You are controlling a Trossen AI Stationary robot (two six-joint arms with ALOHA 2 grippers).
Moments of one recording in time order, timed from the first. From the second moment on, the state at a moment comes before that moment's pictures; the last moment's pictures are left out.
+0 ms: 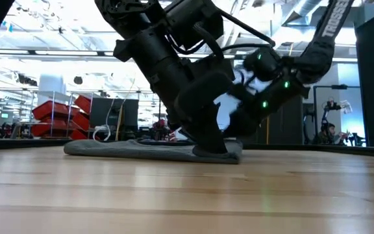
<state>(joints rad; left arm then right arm) -0.17 2.06 1.25 -0.12 -0.15 -0.31 -0.32 1.72 0.62 0.53 0.21 -0.19</state>
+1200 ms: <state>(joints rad) -0.19 2.04 1.34 -0.25 -0.16 -0.27 -0.21 1.43 0.55 0.42 0.22 -0.19</state>
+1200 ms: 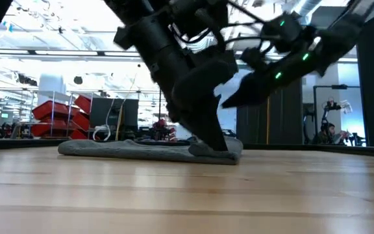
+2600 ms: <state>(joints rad) 0.16 1.94 1.24 -0.17 0.13 0.41 0.07 1.61 0.51 0.20 0.22 0.27</state>
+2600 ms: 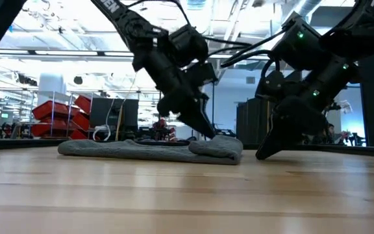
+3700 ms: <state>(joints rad) 0.16 2.07 1.19 -0.07 0.12 0.23 0.03 1.61 0.51 0.26 0.19 0.19</state>
